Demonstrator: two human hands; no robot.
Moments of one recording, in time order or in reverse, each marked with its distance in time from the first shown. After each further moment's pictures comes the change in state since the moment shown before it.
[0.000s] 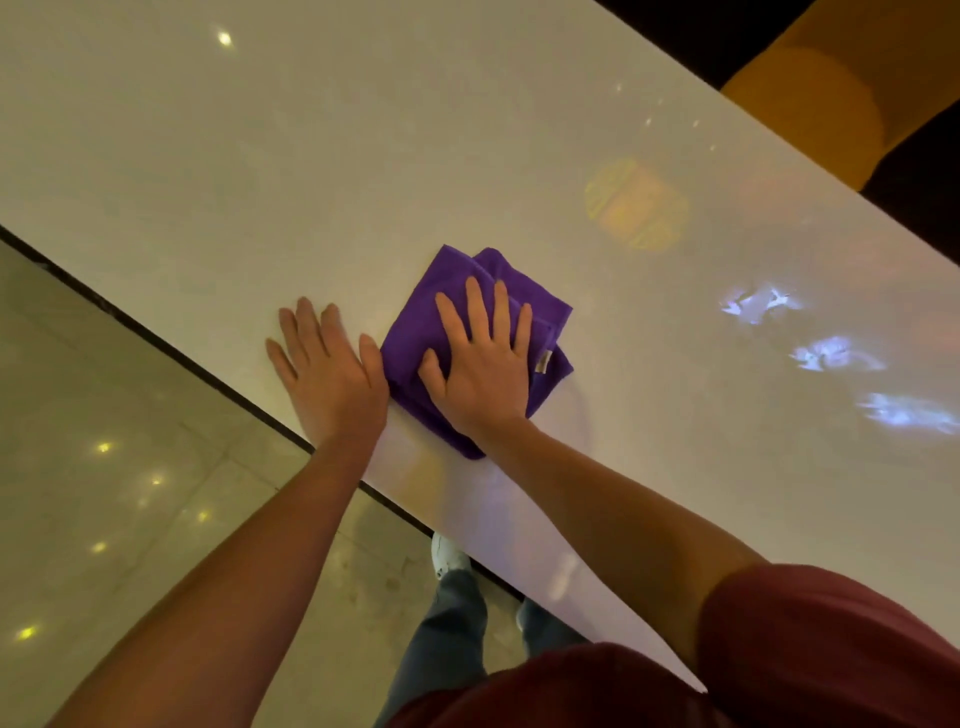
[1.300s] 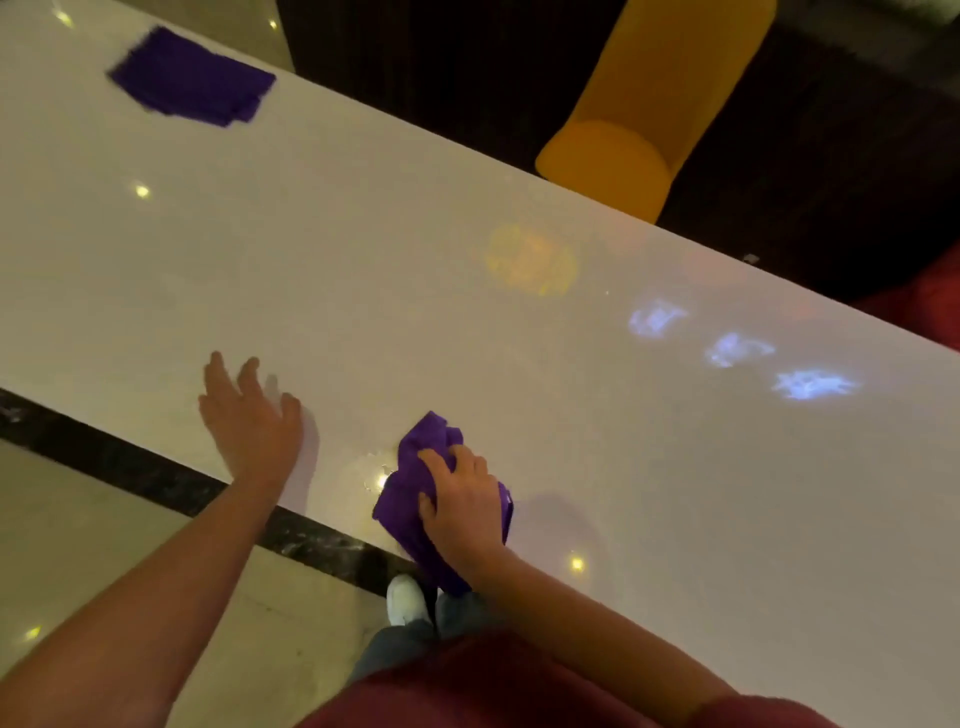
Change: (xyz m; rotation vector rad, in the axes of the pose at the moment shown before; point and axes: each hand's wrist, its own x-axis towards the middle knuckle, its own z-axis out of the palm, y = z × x) left_hand -0.071 0.064 -0.049 -0.126 -0.071 0.085; right_hand -0.227 0.094 -0.075 0.248 -0.219 0.285
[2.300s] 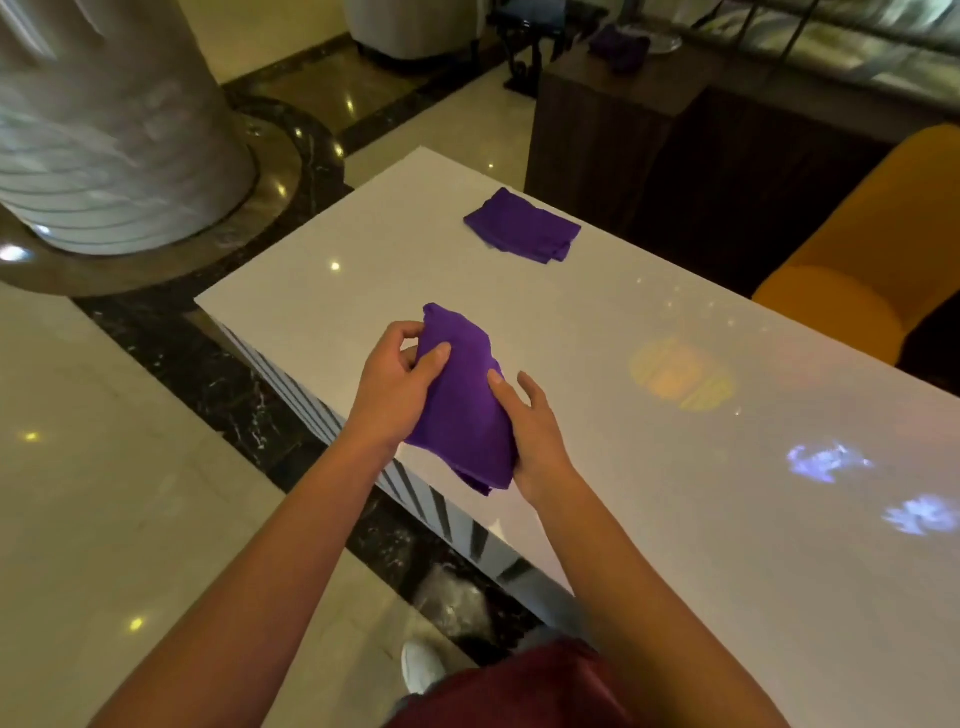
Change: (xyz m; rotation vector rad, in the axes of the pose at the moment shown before) left_hand 0.192 -0.160 -0.290 -1.095 -0.242 -0.065; right_hand 0.163 -0.434 -0.024 1.313 -0.181 0.240
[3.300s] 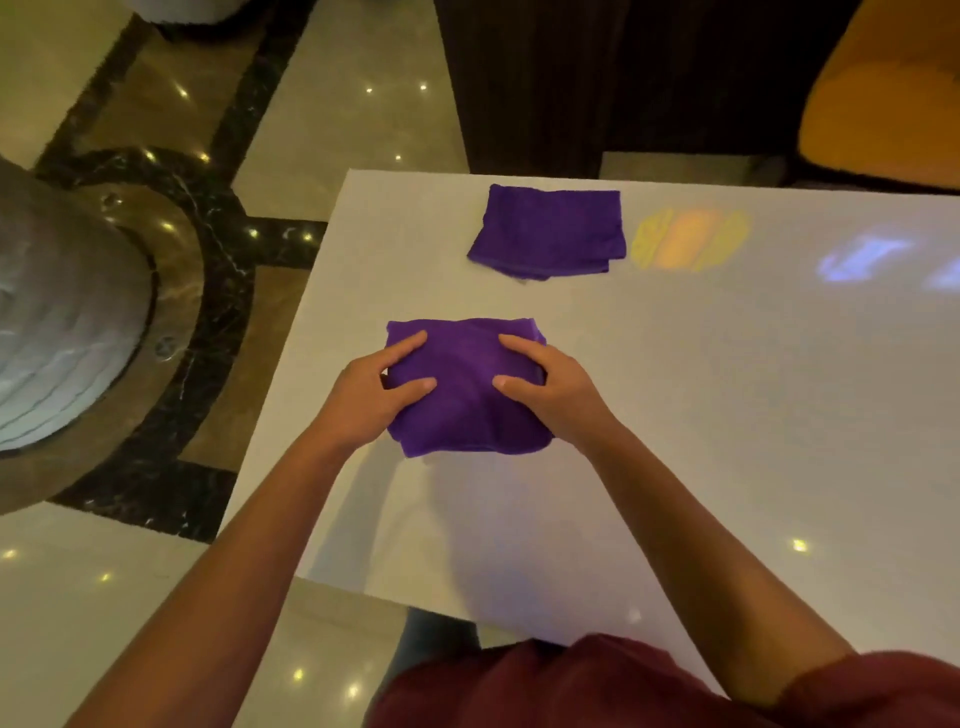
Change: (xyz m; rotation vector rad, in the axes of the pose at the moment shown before) left_hand 0.425 -0.011 -0.125 0.632 -0.569 -0.066; right_hand 0.292 -0.107 0.126 -0.480 0.147 -0.210
